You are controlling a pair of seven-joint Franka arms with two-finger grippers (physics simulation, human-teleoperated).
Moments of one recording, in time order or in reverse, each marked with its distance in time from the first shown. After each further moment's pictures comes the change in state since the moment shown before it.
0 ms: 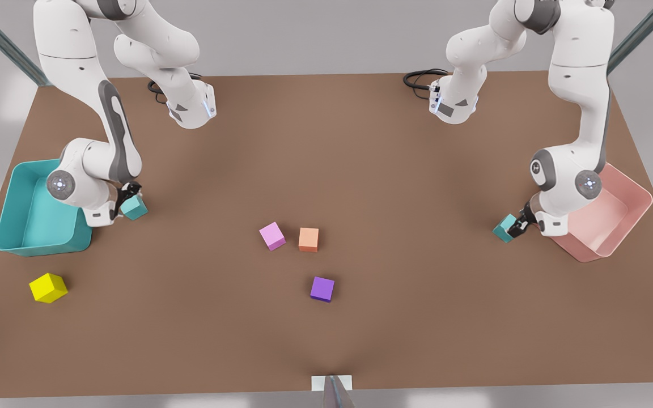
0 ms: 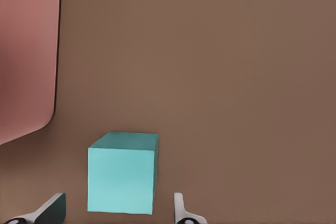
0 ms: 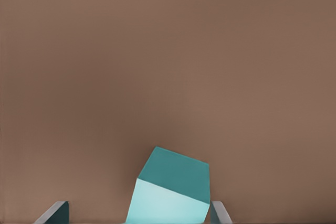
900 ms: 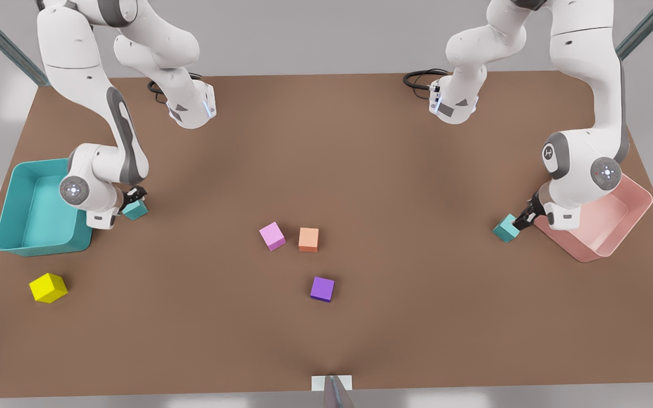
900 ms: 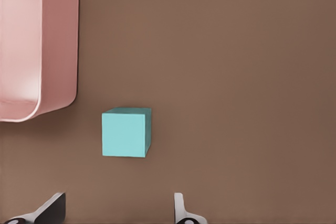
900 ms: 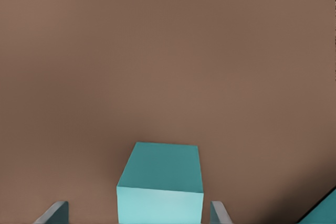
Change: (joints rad) left arm -0.011 -0.146 -0.052 0.101 0.015 -0.291 -0.051; right arm 0.015 0.053 -0.003 0.001 -0.098 0.047 0.324
